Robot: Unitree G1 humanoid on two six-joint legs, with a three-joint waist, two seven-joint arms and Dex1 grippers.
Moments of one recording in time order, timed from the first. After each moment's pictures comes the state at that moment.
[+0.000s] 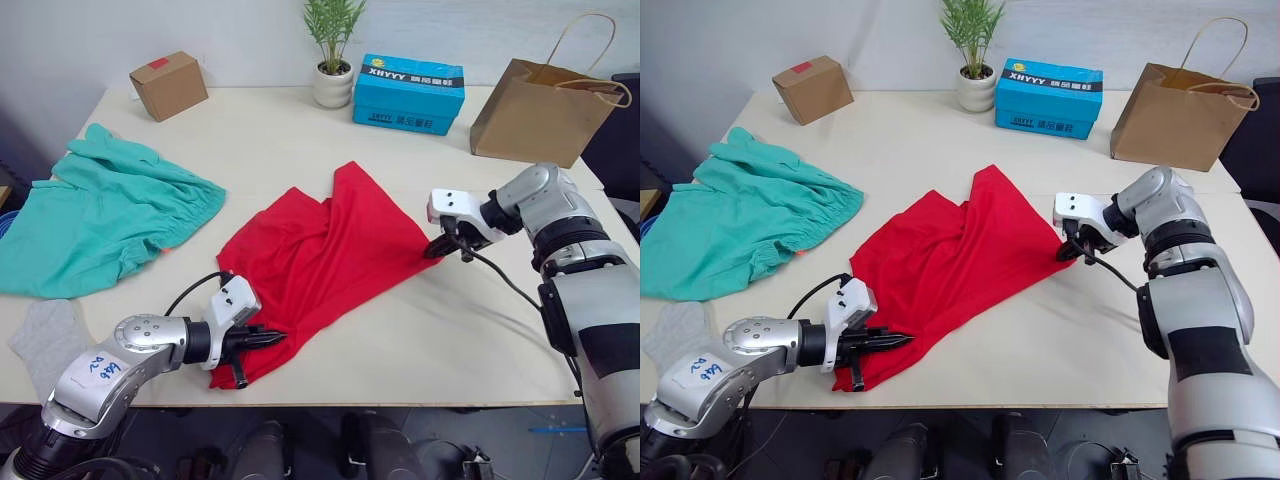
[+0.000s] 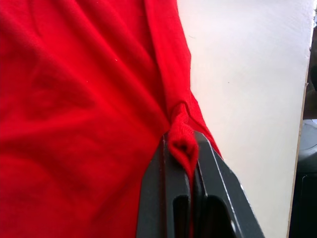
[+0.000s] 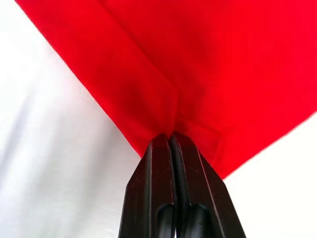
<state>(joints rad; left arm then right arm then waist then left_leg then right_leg) -0.12 0.78 -0.06 -0.54 -0.55 0.86 -0.72 -1.30 -0.61 0.27 1.34 -0.36 -0.15 1.50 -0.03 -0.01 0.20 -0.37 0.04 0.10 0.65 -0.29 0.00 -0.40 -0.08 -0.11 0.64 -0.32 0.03</state>
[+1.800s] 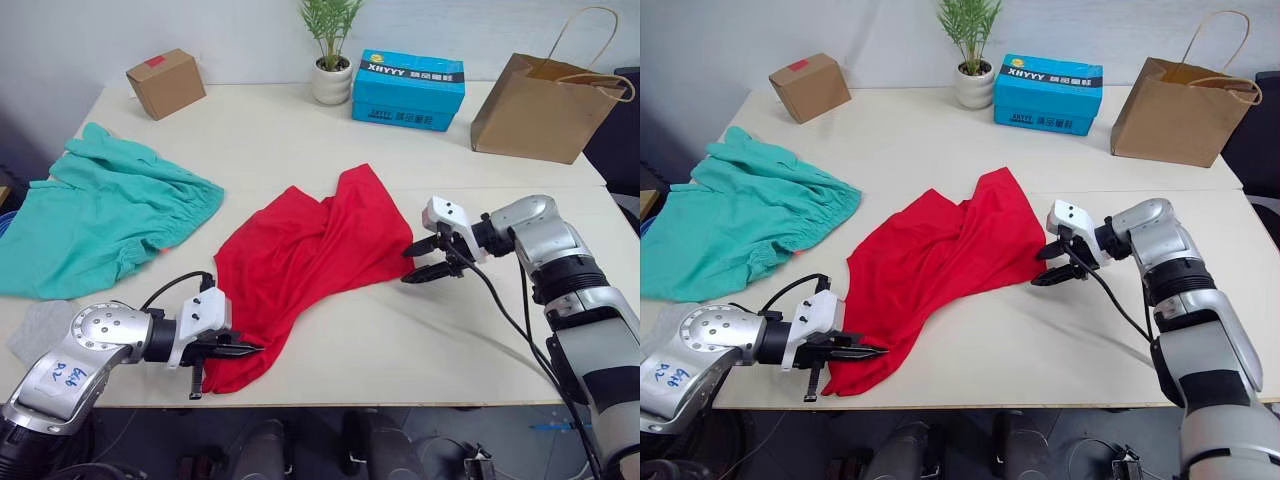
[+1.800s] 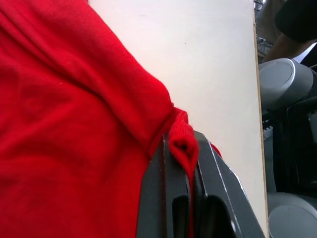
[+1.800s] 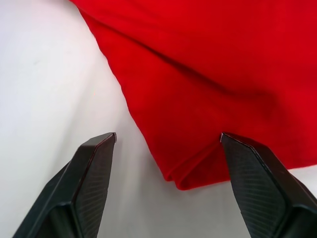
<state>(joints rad) -0.05 0.93 0.00 -0.42 -0.43 0.48 -1.07 -1.01 -0.66 0.34 0.83 0.07 0.24 1.52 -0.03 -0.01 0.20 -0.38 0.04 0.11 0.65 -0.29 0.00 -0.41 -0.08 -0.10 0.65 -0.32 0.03</state>
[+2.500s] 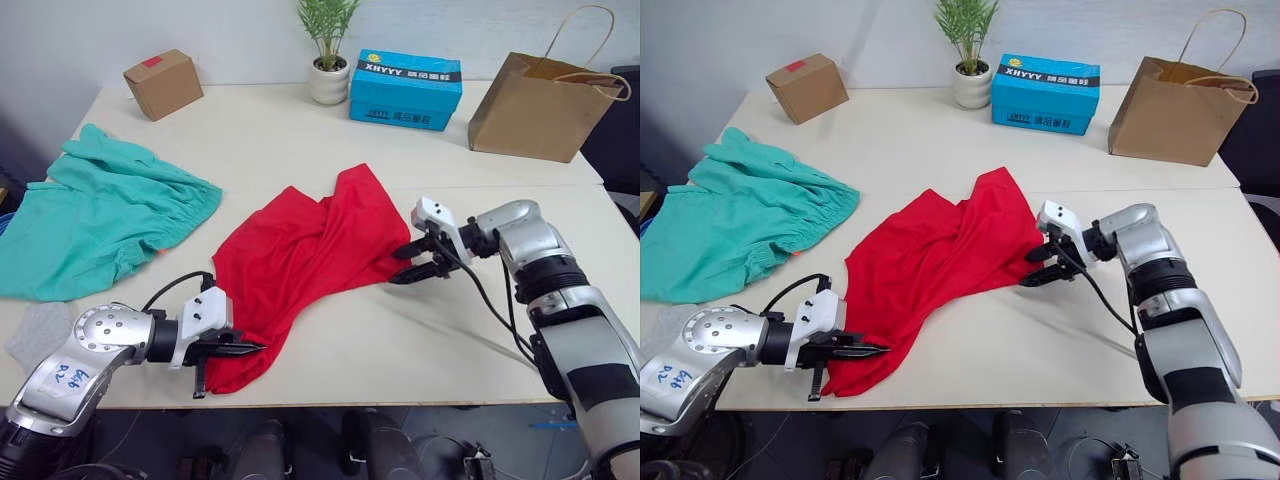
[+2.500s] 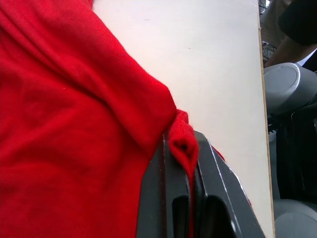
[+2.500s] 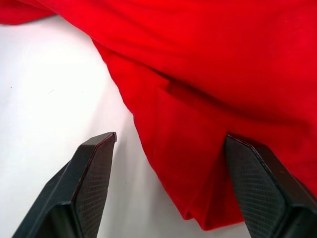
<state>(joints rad) -0.05 0.92 0.00 -0.42 -0.43 0.48 -1.06 -1.01 -0.60 0.29 0.83 0.06 0.32 1.54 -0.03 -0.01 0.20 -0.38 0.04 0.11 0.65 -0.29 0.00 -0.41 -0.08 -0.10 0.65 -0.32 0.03</state>
